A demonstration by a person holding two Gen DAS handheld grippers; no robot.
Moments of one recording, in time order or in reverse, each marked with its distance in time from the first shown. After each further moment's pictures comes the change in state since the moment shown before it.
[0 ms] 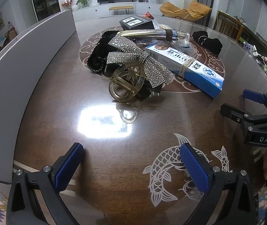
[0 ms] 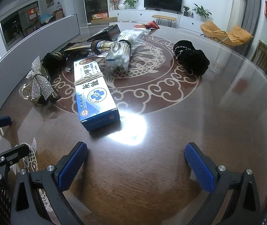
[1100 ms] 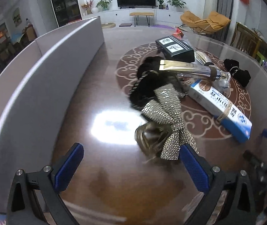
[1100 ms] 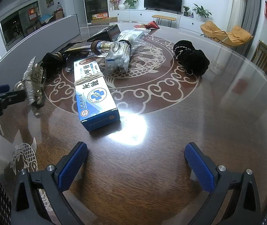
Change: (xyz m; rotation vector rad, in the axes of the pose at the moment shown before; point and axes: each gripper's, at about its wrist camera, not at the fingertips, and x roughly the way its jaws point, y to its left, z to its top) left arm -0.003 0.059 0.051 -0.073 -0.048 0.113; right arm 0.000 0.000 0.000 0.001 0.000 0.000
